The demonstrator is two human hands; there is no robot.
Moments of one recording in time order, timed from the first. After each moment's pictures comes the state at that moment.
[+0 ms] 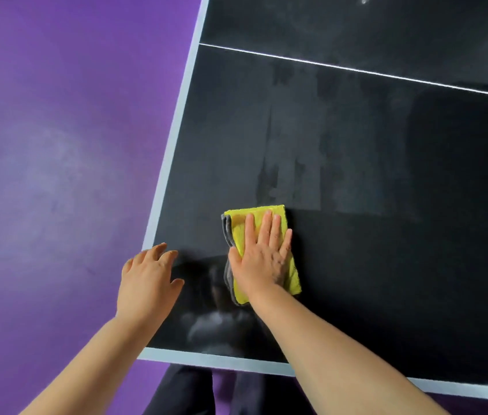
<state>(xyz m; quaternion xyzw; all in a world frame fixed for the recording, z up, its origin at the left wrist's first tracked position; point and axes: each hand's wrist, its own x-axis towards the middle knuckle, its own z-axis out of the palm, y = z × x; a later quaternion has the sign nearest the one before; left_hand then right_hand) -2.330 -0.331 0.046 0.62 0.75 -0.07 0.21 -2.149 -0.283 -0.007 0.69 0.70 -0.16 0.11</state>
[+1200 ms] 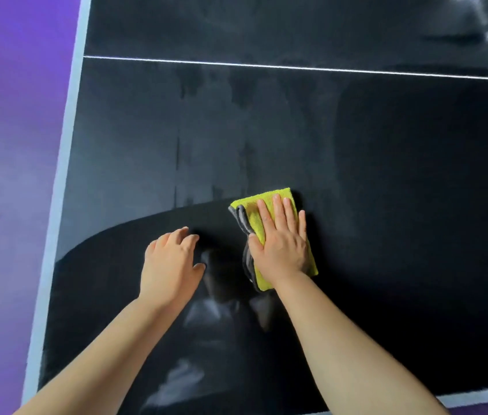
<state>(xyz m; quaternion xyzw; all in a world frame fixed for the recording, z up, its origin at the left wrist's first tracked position) -2.170 -0.187 0.038 0.71 0.67 -0.04 0.22 -1.969 -0.173 -0.017 0.73 0.68 -0.12 0.02</state>
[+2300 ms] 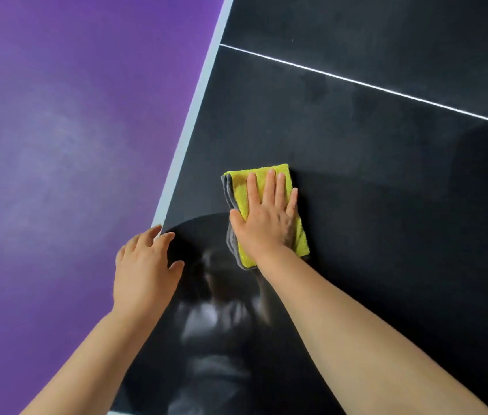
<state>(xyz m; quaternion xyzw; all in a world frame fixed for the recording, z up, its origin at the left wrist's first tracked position) -2.345 -0.223 0.028 0.55 0.81 0.00 0.22 -2.178 -0.115 -0.017 0.65 0.75 -0.10 0.09</state>
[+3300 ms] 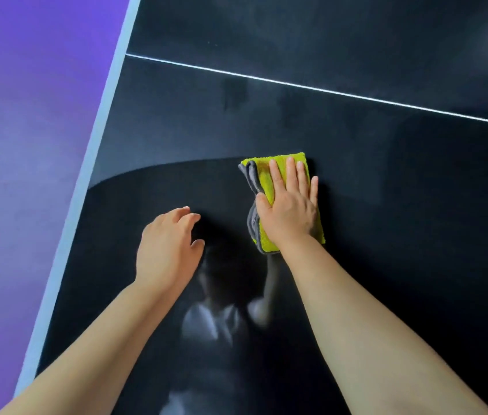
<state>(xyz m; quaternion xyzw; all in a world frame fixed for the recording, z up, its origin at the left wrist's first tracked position) -2.215 -0.112 0.021 0.65 0.73 0.06 0.21 -2.017 -0.030 -0.018 0.70 0.71 -0.08 0.04</state>
